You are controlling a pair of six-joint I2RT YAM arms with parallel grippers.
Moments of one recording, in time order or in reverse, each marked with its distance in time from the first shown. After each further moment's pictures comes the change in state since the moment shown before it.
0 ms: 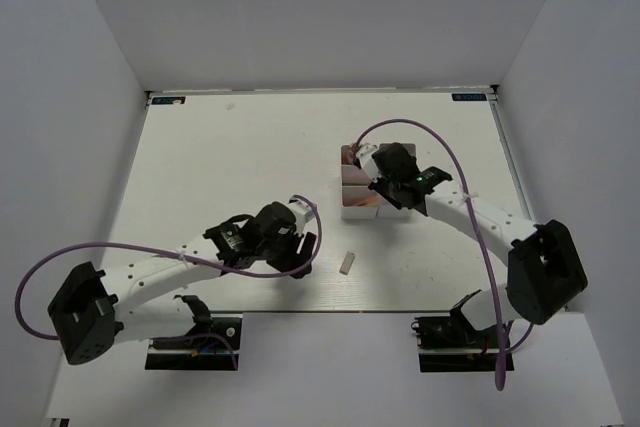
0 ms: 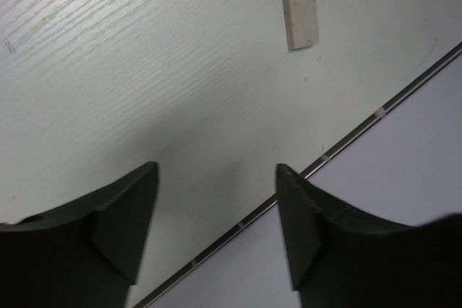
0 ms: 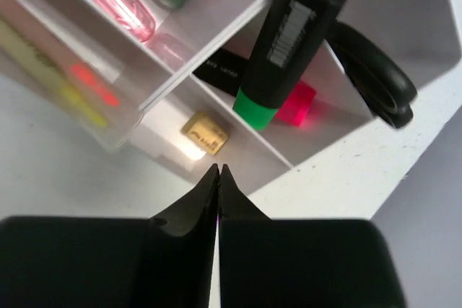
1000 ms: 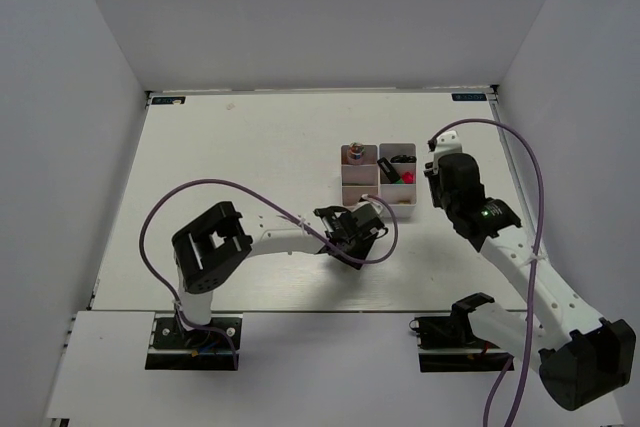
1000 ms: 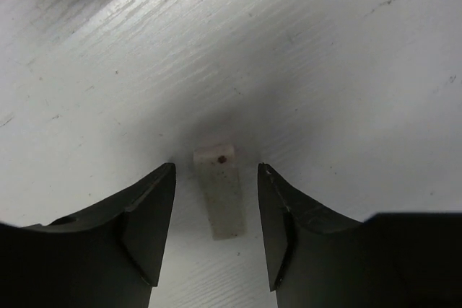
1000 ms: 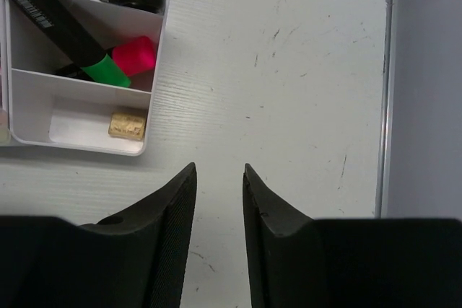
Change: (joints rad) left arm -0.211 0.765 0.528 0.013 -0.255 -0.114; right arm -0.219 -0.489 -0.202 0.046 0.067 0.335
